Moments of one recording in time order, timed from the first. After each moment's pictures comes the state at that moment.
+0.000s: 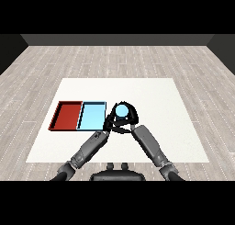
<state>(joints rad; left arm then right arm) -0.50 0.00 -0.57 -1.03 0.40 0.41 -0.39 -0.50 0.00 0.36 -1.25 -0.22 -0.28 -0.27</state>
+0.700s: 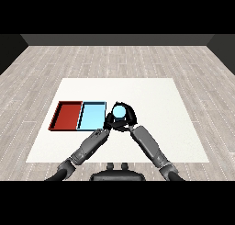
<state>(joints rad) -0.55 0.01 -0.59 -0.99 0.44 0.42 -0.39 -0.50 -0.01 0.41 -1.28 -0.20 -0.30 -0.24</state>
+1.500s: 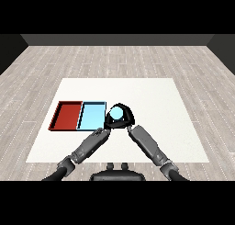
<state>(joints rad) -0.59 0.02 -0.64 -0.94 0.50 0.60 -0.38 -0.54 -0.02 0.47 -1.24 -0.27 -0.36 -0.29</state>
